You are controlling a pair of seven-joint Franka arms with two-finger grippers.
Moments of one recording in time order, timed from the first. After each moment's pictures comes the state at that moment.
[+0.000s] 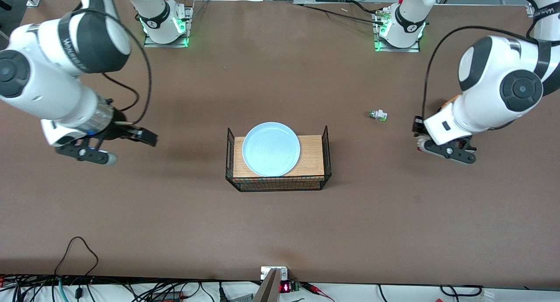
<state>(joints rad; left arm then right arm) 0.04 0.23 -0.27 -1.69 0.01 1.79 0.07 0.33 0.30 -0.18 -1.48 0.07 1.74 0.34</state>
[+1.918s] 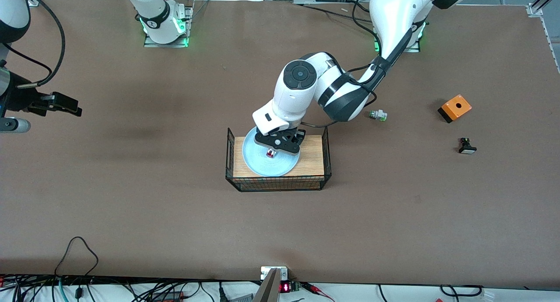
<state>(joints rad) -0.41 0.72 -0.43 -1.30 0.24 2.12 -0.59 0.00 0.09 -0.05 -1.62 0.02 1.63 -0.04</state>
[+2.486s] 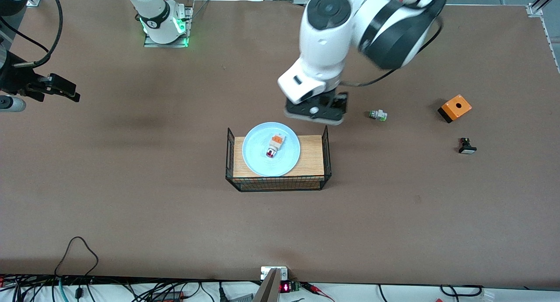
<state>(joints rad) -0.32 0.42 -0.43 -1.24 0.24 1.59 -0.60 0.00 0.00 -0.05 -1.69 0.02 1.63 -0.04</state>
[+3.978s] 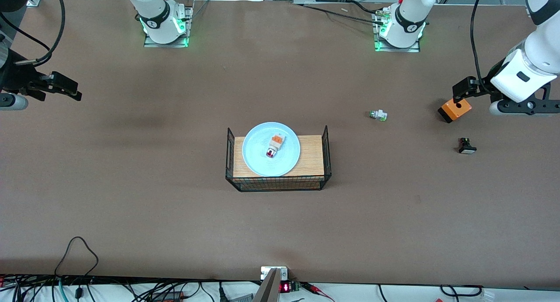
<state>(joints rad) -0.06 -0.01 -0.01 -1.71 0.03 1.61 -0.07 0.00 0.00 -0.03 -1.67 0.02 1.63 -0.04</state>
